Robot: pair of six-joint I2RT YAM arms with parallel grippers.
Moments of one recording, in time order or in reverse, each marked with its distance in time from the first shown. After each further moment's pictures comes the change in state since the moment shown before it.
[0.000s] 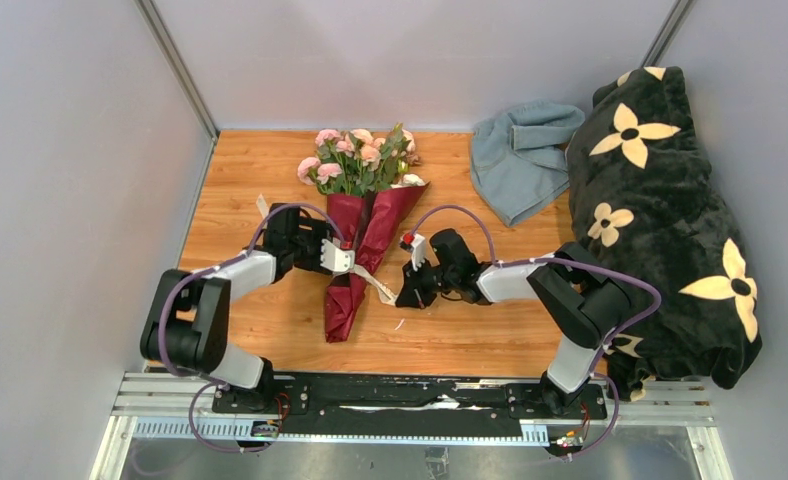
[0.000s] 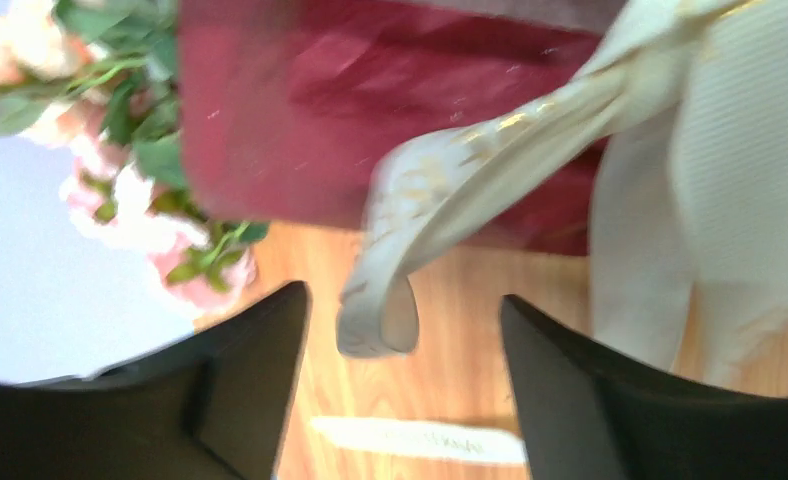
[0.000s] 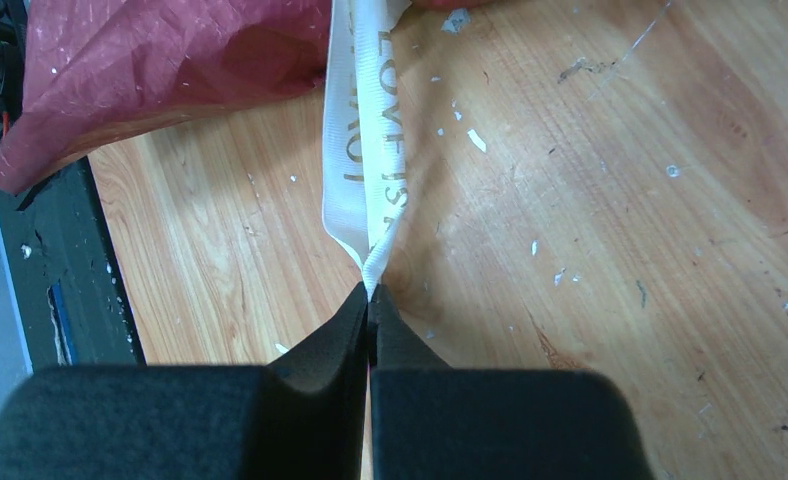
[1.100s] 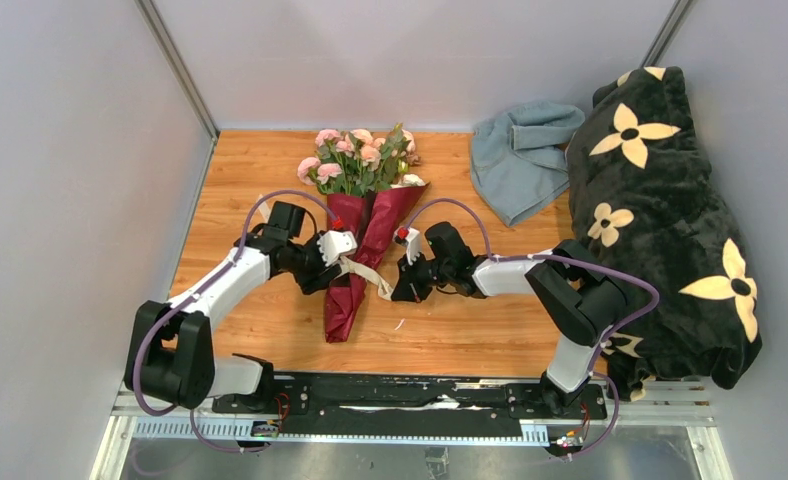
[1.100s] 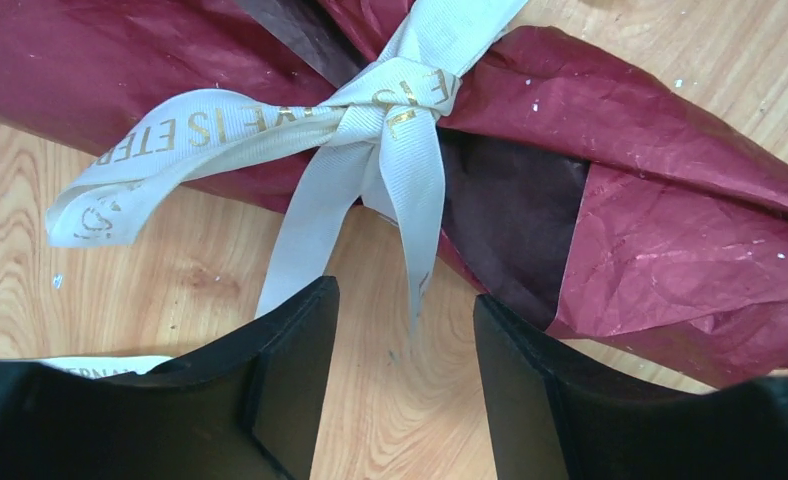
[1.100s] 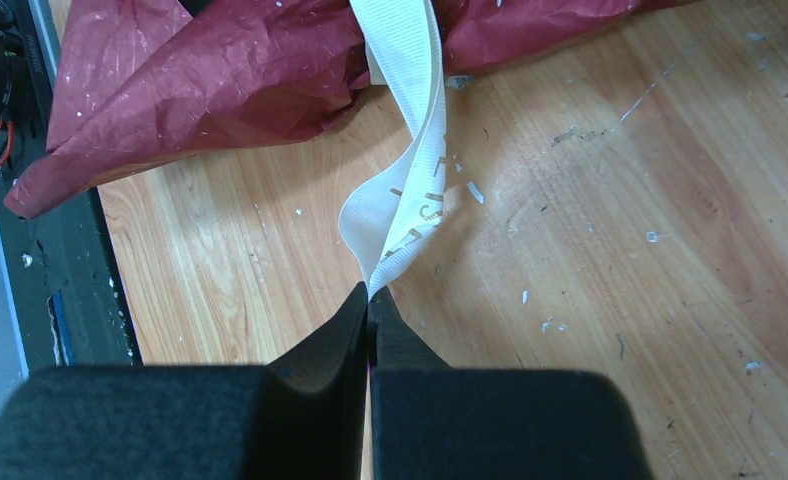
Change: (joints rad) left arm -0.063 -0.216 0.139 -0.610 0.073 -0.711; right arm 0.000 0.022 0.080 -0.059 -0.011 -0.041
